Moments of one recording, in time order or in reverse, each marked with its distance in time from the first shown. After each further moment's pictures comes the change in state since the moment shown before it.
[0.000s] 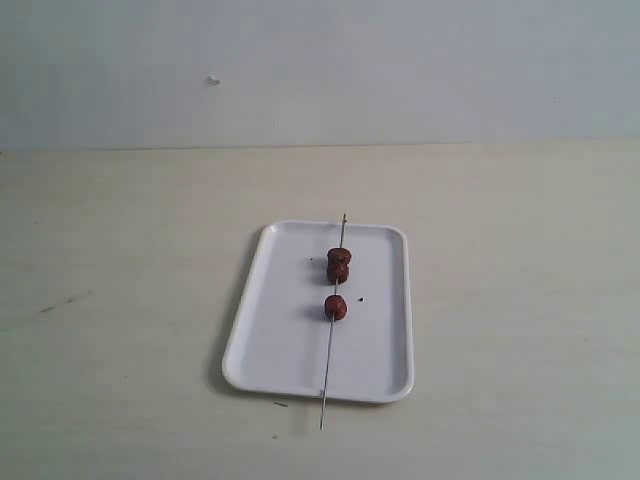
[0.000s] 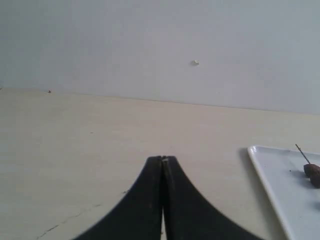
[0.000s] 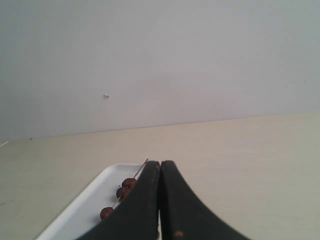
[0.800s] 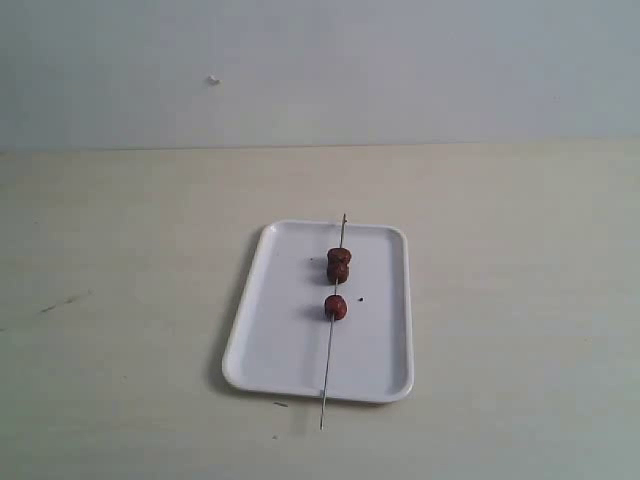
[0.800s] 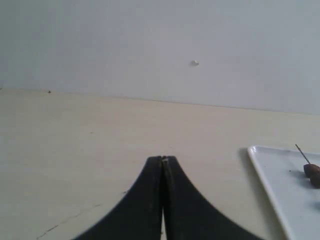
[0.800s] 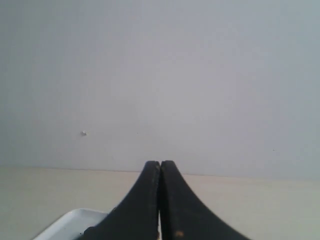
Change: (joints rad) left arm 0.000 0.000 0.000 0.000 -0.002 0.000; right arm 0.000 0.037 0.000 0.545 -0.212 -0.725
